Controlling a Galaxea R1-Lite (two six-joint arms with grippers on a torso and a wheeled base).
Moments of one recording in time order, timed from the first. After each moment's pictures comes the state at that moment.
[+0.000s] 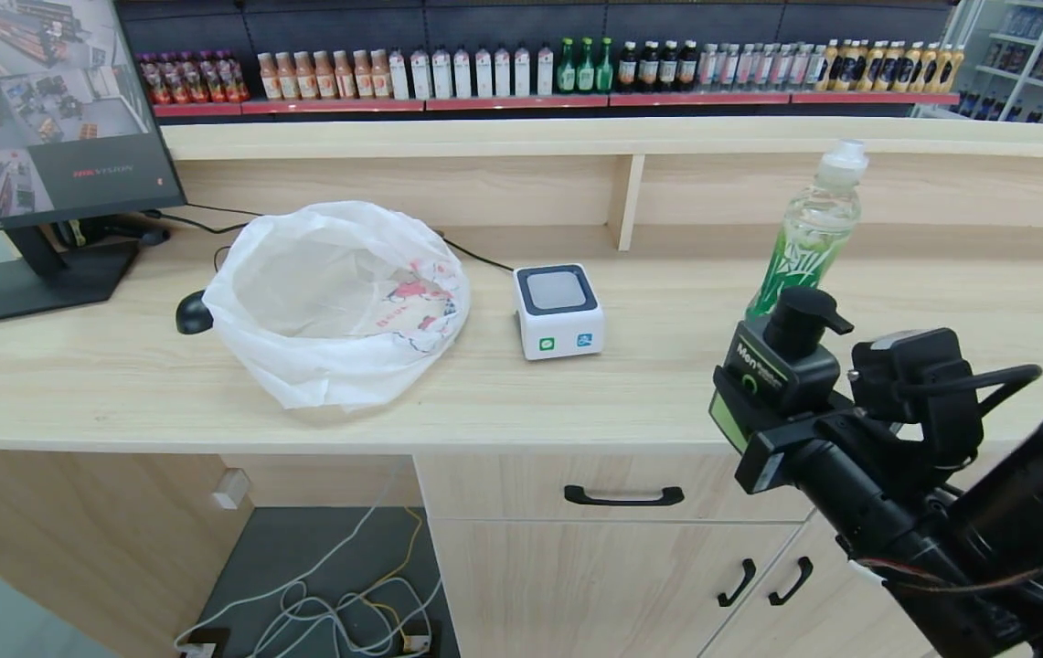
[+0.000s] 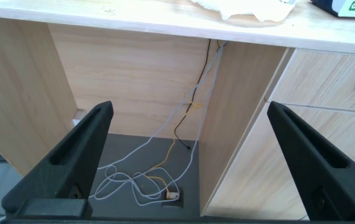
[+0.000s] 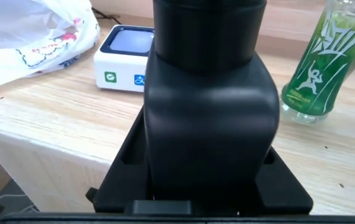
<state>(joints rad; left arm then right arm) 0.00 0.00 0.00 0.00 0.01 -0.01 0.69 1.70 -0.30 -1.57 -0.43 -0.19</state>
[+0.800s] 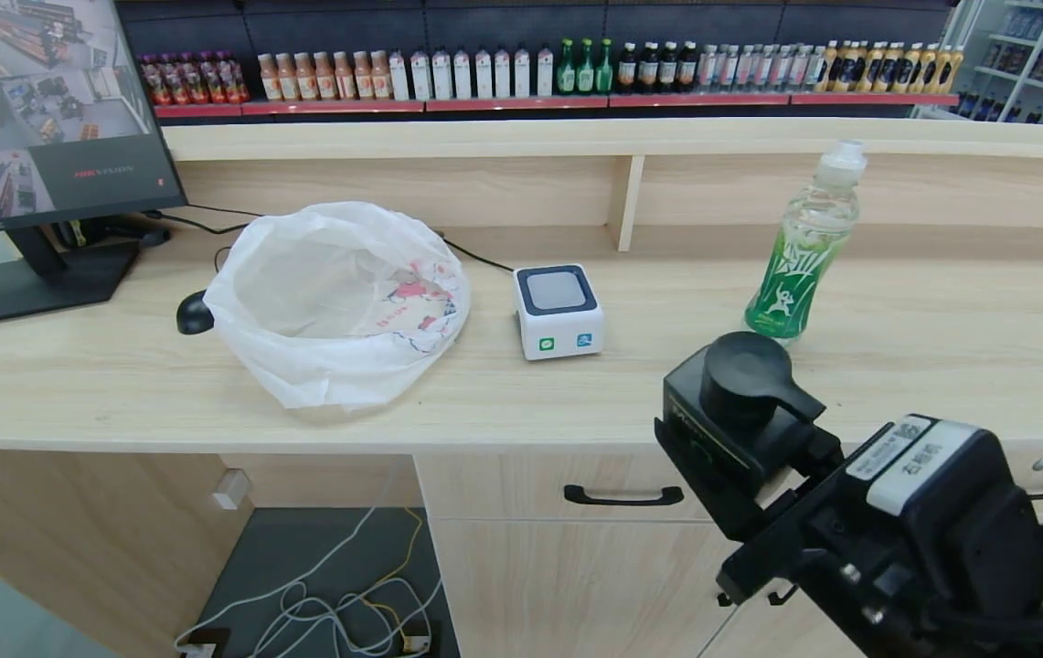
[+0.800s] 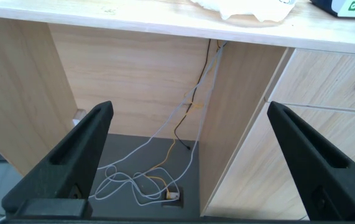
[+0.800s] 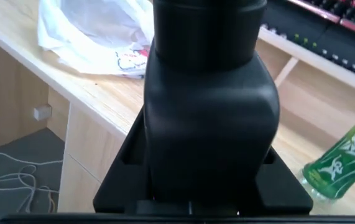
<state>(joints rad) 0.00 0.00 0.00 0.00 0.01 -0.01 1.00 1.60 -0.29 -1.57 -0.42 -0.59</state>
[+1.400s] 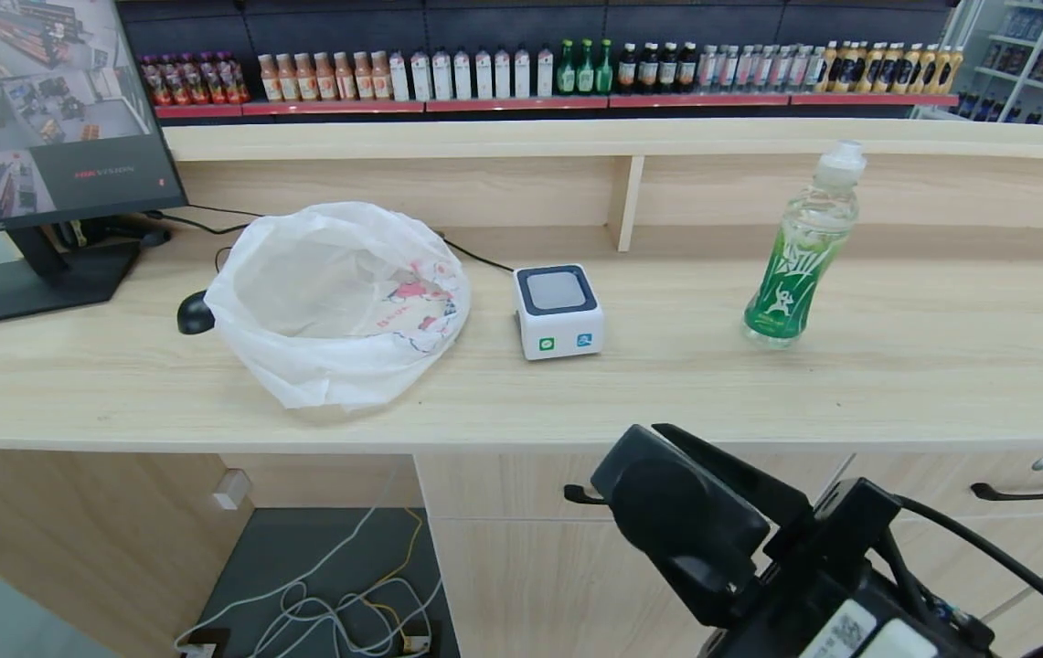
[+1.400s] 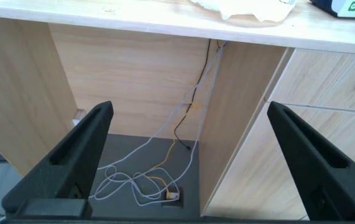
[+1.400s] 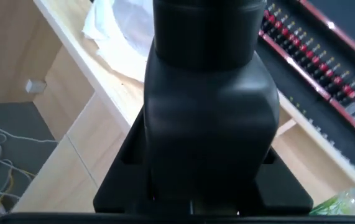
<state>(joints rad) 0.00 0.00 0.00 0.00 0.01 -0.01 1.11 1.61 -0.28 -1.57 -0.35 -0.92</state>
